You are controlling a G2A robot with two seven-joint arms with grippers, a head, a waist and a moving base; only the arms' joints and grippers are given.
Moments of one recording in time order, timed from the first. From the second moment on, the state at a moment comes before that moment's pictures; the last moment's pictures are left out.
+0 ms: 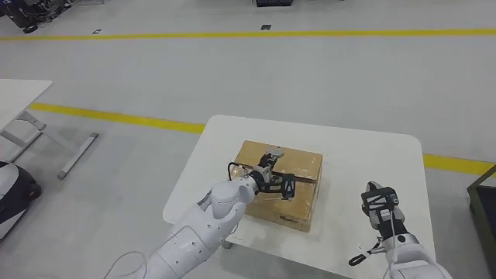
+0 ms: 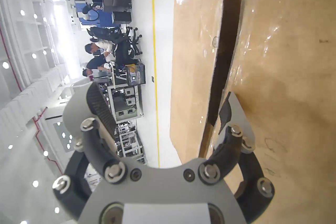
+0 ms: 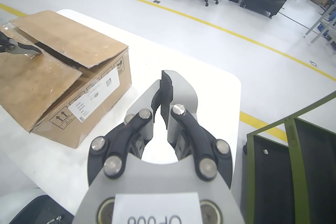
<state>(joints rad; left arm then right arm) 1.24 -1.23 -1.13 -1.43 2.55 -0.23 0.03 -1.55 -1.32 1.34 -1.81 -1.63 -0.16 0.21</state>
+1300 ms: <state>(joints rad) 1.24 -1.25 -1.09 -1.55 2.41 -0.33 0.03 -1.58 -1.31 1.37 -1.77 -1.59 -0.13 0.16</state>
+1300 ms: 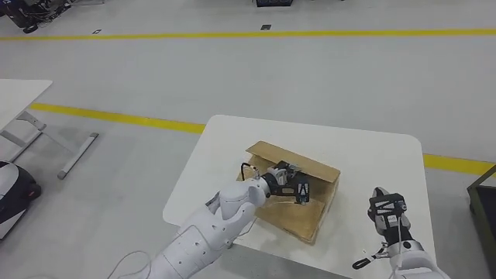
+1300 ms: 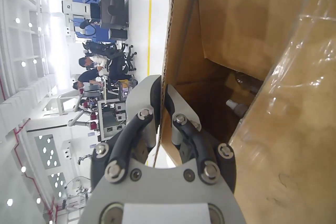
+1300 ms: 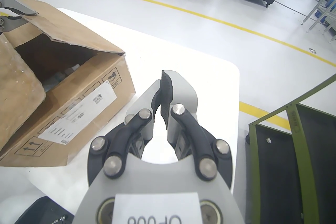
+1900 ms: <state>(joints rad) 1.07 -1.31 -0.98 -1.47 2.35 -0.12 0.00 -1.63 -1.30 1.44 -1.82 -1.58 -0.13 0.14</state>
